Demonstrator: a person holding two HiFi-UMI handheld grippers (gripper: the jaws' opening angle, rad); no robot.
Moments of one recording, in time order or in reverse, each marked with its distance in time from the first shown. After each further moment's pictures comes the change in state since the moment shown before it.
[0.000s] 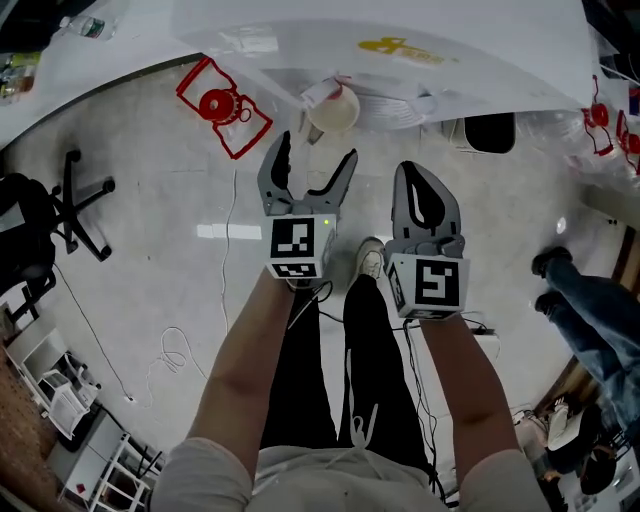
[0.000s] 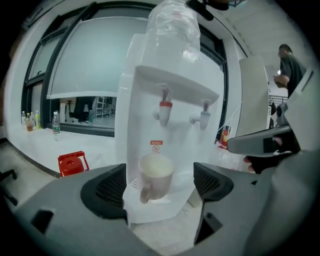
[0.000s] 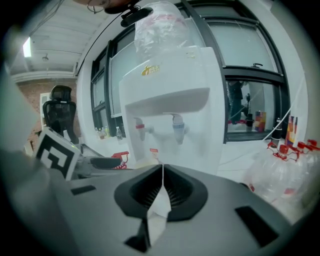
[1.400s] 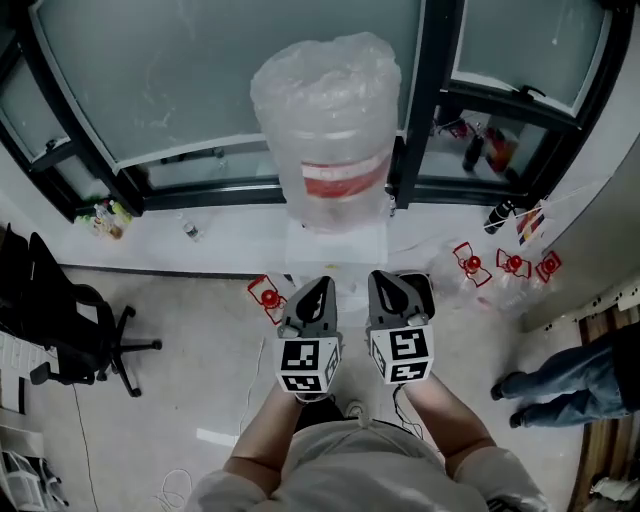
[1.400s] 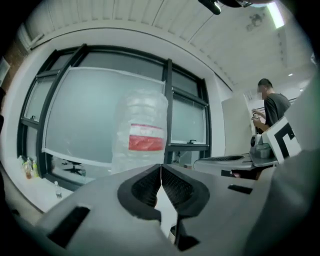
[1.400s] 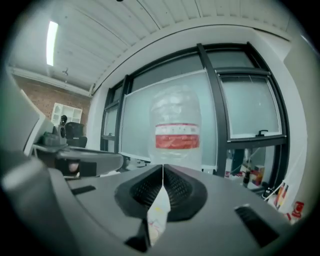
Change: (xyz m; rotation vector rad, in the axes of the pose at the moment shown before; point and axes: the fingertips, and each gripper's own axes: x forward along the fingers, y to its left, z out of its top) left arm -0.242 -0.130 0.391 0.067 -0.356 -0.050; right arm -0.221 0.032 0.350 -0.140 -0.314 0.011
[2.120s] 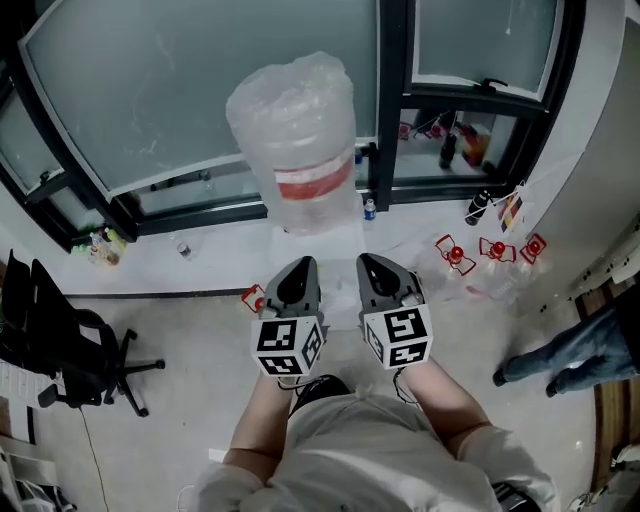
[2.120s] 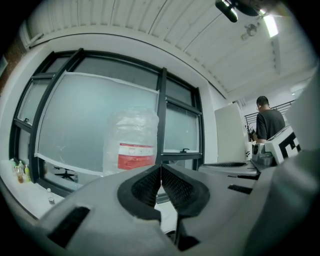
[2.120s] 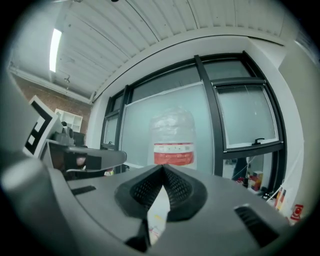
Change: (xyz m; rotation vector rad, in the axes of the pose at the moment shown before) left arm -0.017 -0.027 0.068 0.001 -0.075 -0.066; right arm -0.047 -0.010 0.058 0.009 -0.097 -0.009
